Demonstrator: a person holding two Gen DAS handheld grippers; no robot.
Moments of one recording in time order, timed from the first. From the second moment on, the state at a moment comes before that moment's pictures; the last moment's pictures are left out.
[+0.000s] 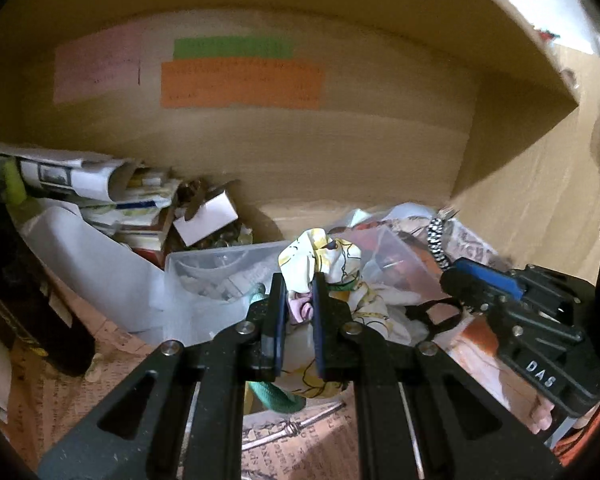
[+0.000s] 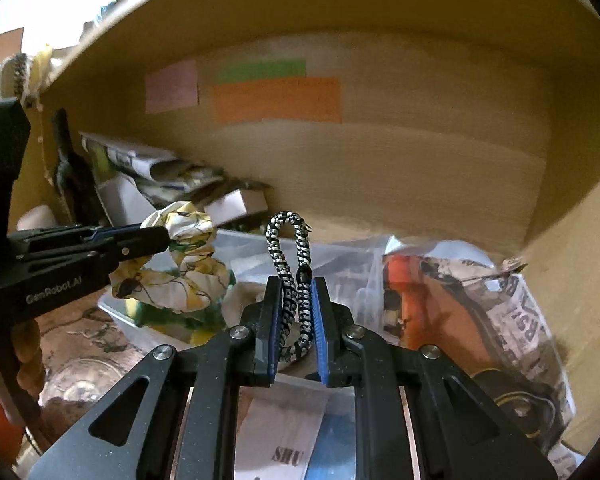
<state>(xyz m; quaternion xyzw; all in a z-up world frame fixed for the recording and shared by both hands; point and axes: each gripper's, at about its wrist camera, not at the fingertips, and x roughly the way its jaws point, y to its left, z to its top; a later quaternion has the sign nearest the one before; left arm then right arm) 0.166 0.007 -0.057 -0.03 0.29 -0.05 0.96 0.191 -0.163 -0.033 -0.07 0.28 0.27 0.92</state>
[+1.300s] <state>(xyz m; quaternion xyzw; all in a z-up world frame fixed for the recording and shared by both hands) 0.084 0.016 -0.006 -0.02 0.18 -0.04 0.98 0.134 -0.179 0.024 -0.06 0.19 0.30 0.93</state>
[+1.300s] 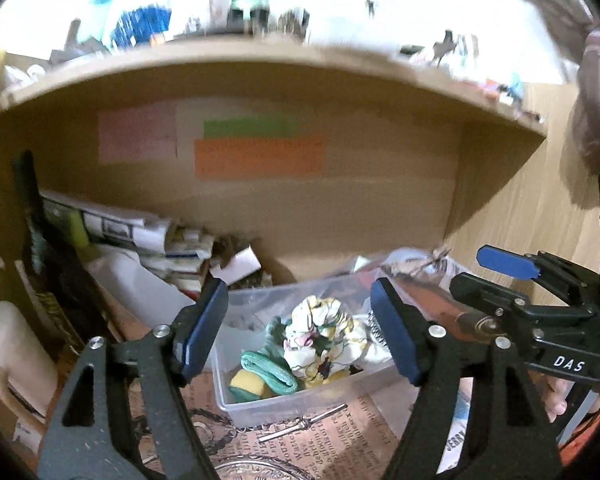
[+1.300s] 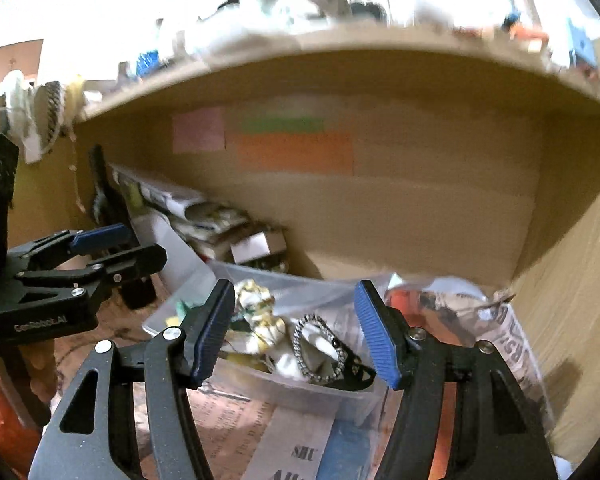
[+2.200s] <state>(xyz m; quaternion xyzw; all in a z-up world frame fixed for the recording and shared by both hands) 0.015 0.011 0.021 -0.02 0.11 -0.03 0.99 0.079 -0.197 0.048 -0.02 0.12 0.30 0.95</state>
